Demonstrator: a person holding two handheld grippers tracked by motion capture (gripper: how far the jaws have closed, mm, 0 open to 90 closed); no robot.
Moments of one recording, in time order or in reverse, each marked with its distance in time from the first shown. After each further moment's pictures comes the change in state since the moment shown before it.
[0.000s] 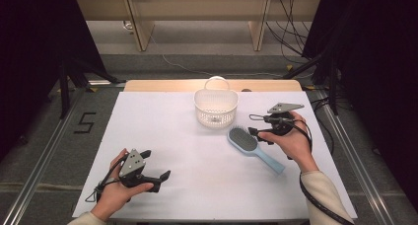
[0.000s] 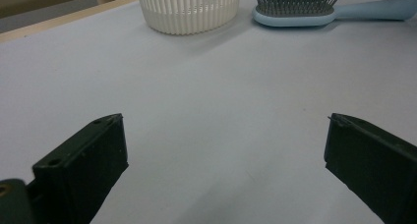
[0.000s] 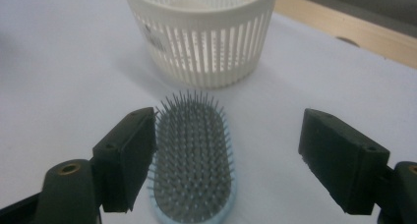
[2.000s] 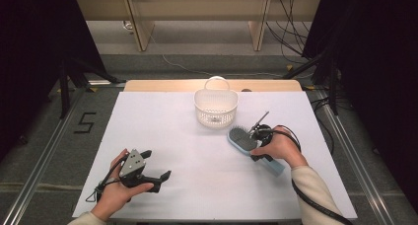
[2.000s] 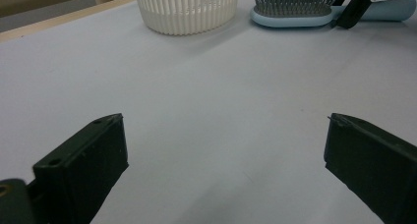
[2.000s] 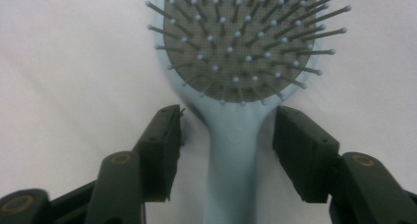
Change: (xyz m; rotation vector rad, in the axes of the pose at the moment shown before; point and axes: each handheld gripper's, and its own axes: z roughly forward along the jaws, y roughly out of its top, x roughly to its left) left arm -0.001 0.000 0.001 0.001 -0.006 0.000; right arm 0.017 -0.019 0.051 0.646 0.053 -0.105
